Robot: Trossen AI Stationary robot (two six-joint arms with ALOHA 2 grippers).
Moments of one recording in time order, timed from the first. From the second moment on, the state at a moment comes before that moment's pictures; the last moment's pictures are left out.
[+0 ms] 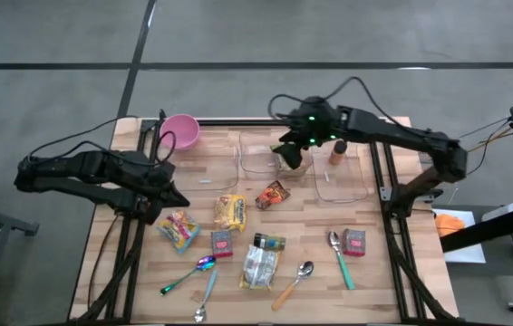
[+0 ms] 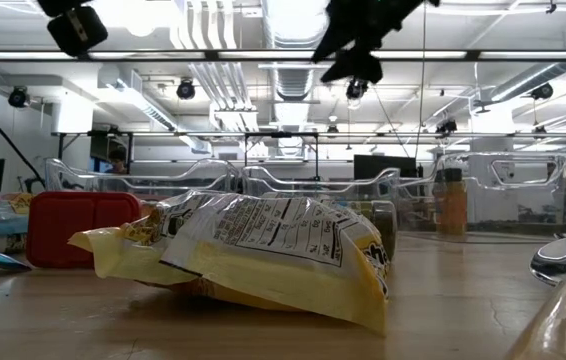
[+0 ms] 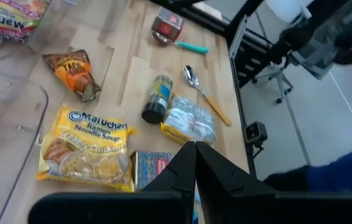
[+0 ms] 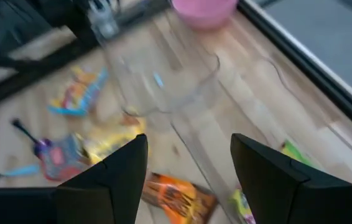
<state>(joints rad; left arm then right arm) -0.08 0.70 0.86 -0.74 0.20 -0.44 -0.34 1.48 1.40 -0.60 -0.16 0.29</state>
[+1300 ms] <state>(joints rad) -0.61 1.39 1.03 -0.88 0.02 -1.02 -0.14 0.87 0.96 -0.57 0.07 0.51</state>
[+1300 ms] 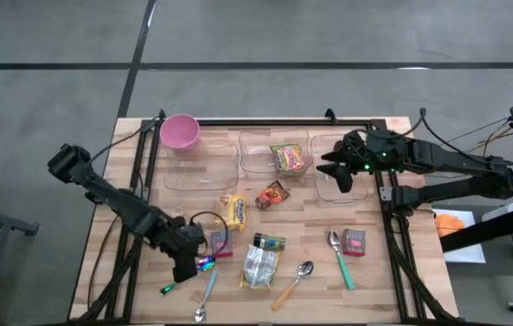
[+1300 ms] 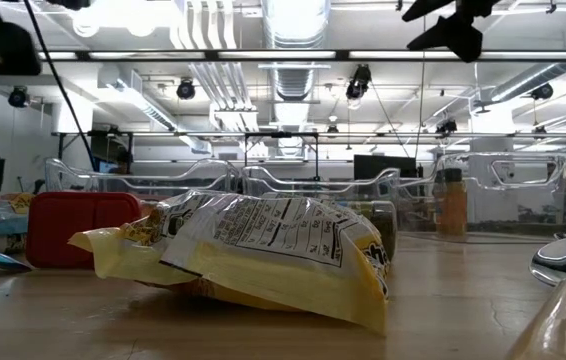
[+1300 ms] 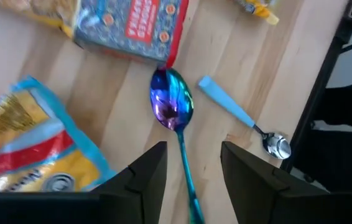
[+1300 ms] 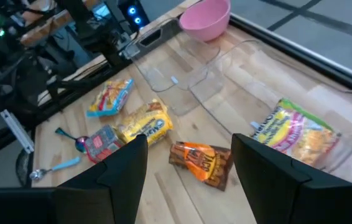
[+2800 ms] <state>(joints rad) -0.70 1.67 0.91 -0.64 0.01 -1.06 -0.14 0.85 0.96 -0.57 0.11 0.53</state>
